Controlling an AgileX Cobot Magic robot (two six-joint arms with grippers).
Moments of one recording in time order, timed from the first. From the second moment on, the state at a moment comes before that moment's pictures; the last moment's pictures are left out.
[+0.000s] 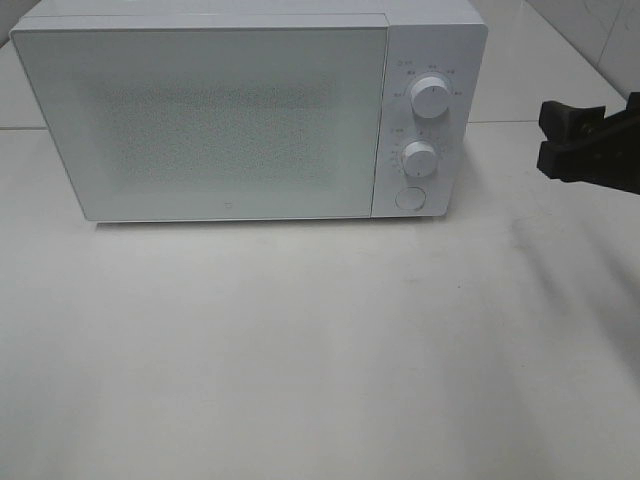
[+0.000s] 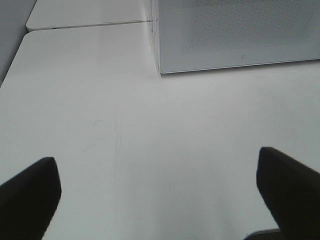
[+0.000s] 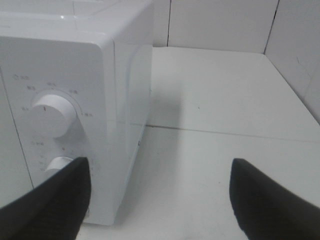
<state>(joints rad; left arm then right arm) 0.04 0.00 -0.50 -0.16 1.05 0.15 0.23 1.28 -0.32 0.24 -0.79 -0.15</state>
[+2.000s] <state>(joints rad) 0.04 0.00 -0.50 -0.16 1.05 0.15 0.86 1.74 -0.45 0.98 -1.18 -0.05</state>
